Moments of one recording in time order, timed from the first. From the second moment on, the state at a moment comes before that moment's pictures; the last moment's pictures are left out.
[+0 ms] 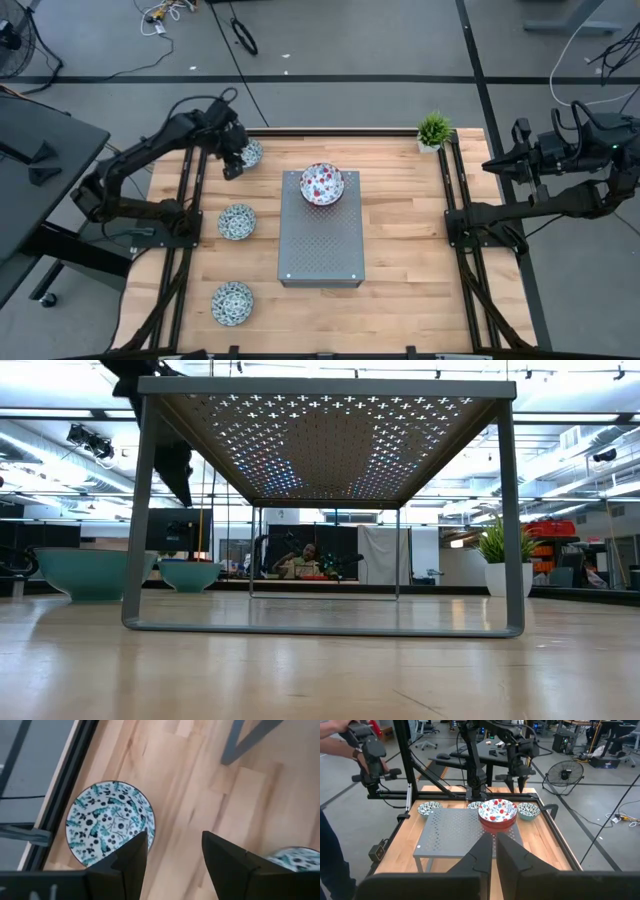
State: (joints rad) left arm 0.82 1.23 1.03 -0.92 0.13 0.47; right arm -0.03 0.60 1.54 -1.21 -0.04 -0.04
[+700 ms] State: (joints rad) left arm 0.83 1.42 0.93 -0.81 0.12 0.32; right arm -0.03 0.60 1.54 -1.21 -0.04 -0.04
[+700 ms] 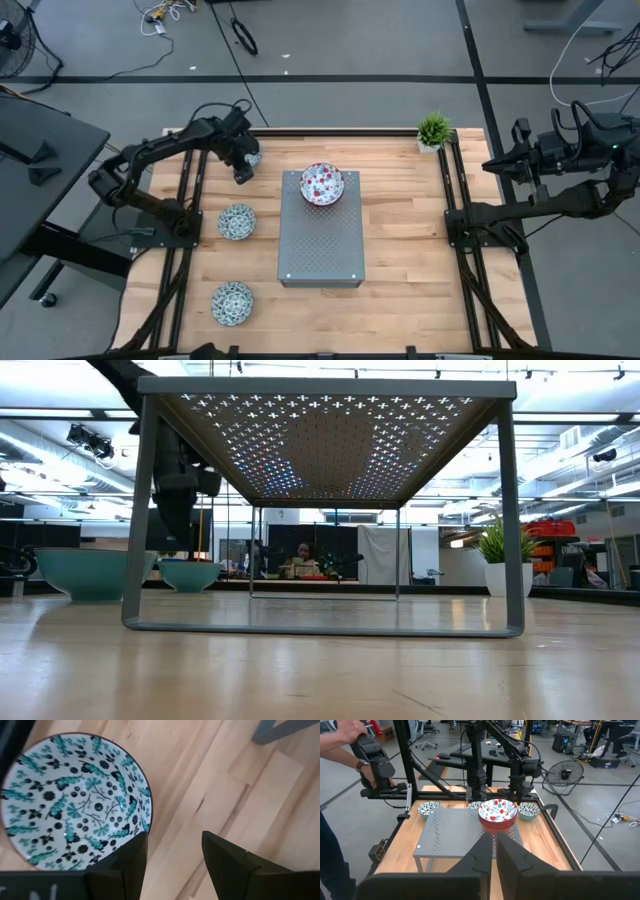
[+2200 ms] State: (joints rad) left arm 0.82 1.58 0.93 -0.71 0.01 0.33; right arm -0.03 0.60 1.54 -1.21 -0.04 -0.04
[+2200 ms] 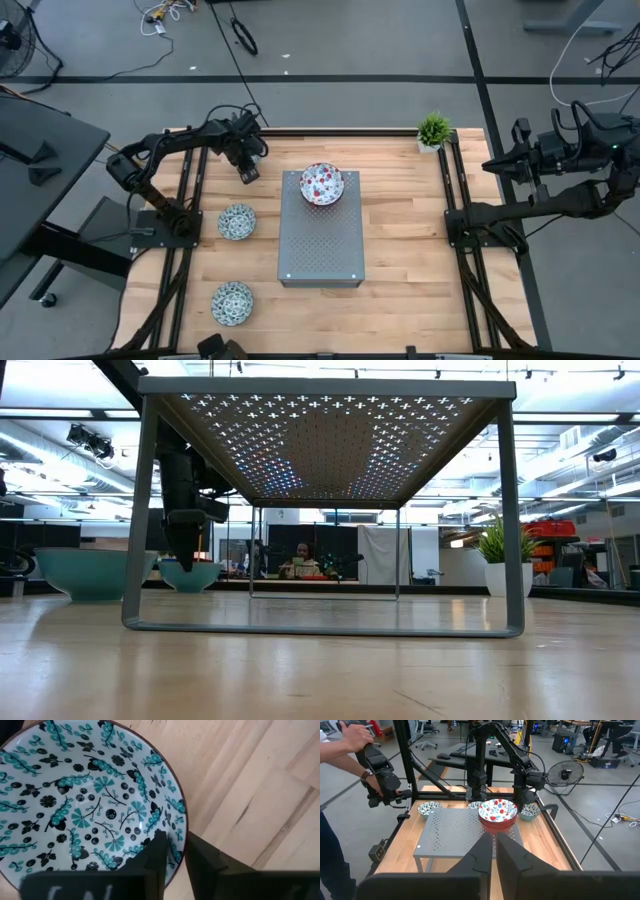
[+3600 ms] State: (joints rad) left arm 0.79 1.50 1.00 -0.81 -0.05 0.33; right arm -0.03 0.60 1.54 -1.21 -0.04 -0.04
